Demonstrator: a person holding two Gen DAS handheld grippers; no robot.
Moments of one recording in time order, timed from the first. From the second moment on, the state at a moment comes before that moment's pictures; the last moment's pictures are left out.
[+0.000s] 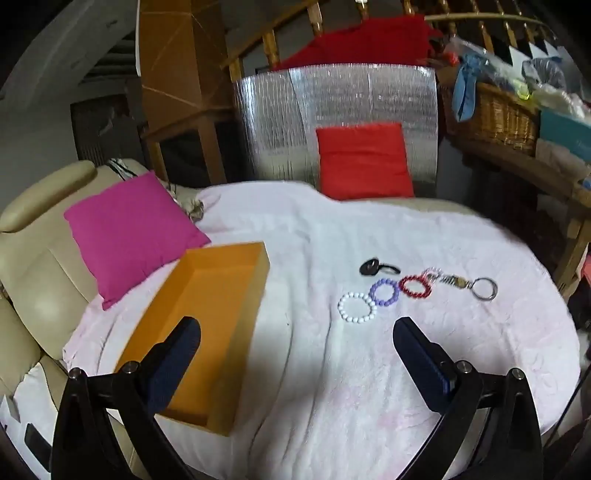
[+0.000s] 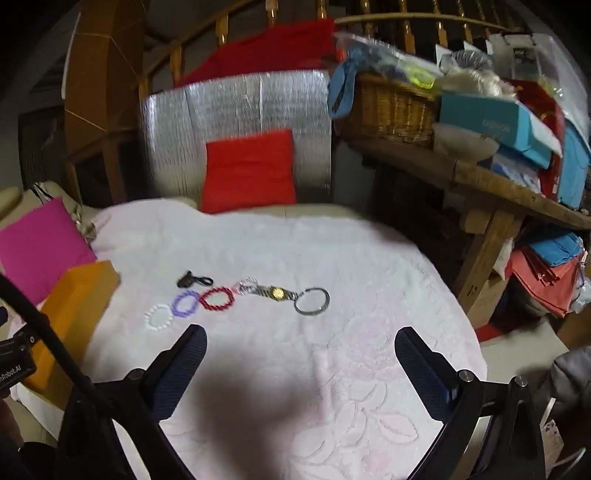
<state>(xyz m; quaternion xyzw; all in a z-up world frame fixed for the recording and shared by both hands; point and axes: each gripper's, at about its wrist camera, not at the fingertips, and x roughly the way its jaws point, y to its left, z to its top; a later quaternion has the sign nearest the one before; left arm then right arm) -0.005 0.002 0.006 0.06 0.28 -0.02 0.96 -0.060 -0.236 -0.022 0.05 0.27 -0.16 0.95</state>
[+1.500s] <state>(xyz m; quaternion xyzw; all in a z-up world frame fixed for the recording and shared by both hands) 0.005 0.008 0.005 0.04 0.25 -0.03 0.97 -0.041 -0.221 -0.021 0.11 0.29 -0.08 0.95</state>
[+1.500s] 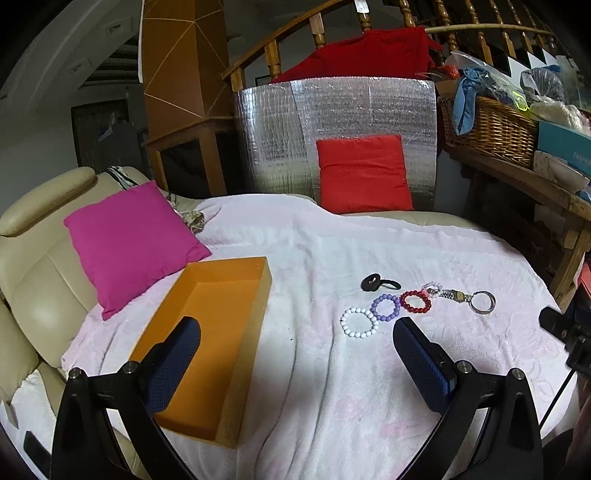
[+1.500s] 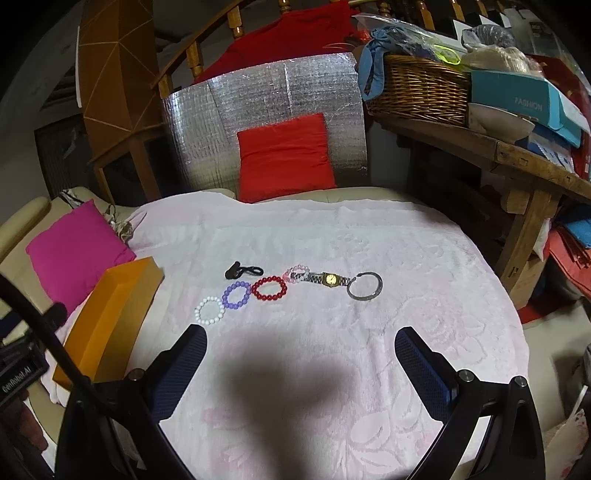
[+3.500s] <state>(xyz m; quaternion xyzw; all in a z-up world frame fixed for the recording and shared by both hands) 0.194 -0.047 -0.161 0.03 0.48 -0.19 0.86 0.140 -0.403 -0.144 0.30 0.39 -0.17 0.85</state>
